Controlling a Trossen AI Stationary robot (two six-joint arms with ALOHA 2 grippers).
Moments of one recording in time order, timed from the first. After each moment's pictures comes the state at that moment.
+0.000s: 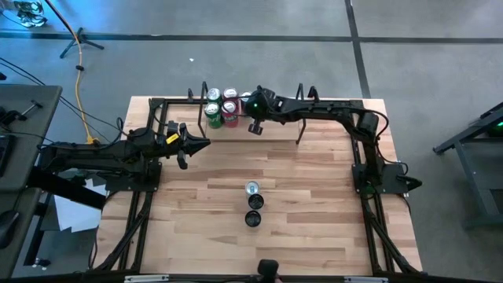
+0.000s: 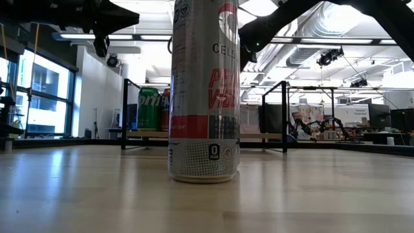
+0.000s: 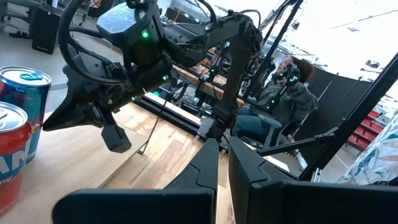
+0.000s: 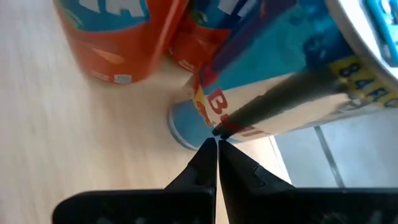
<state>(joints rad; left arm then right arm) 0.10 0.57 0.35 0.25 -0.10 -0.44 -0.41 2.04 1.56 -0.34 0.28 -0.30</state>
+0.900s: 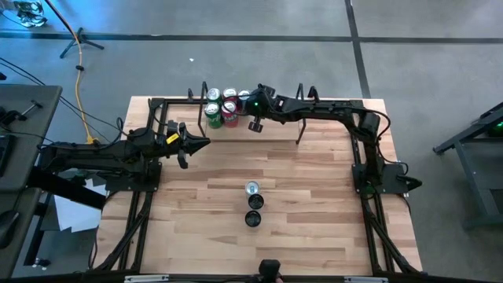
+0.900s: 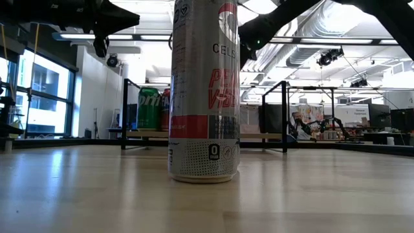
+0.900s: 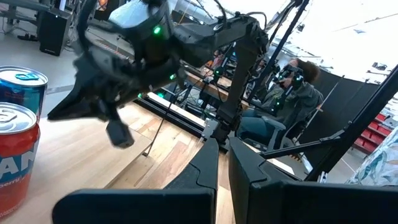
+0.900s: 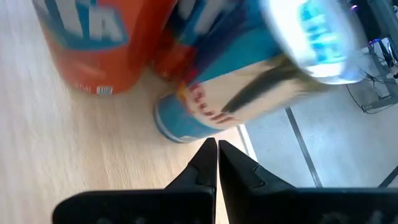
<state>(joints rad) 0.10 0.57 0.35 0.25 -0.12 -0.44 -0.40 2.02 1.56 -0.31 0.34 -0.36</state>
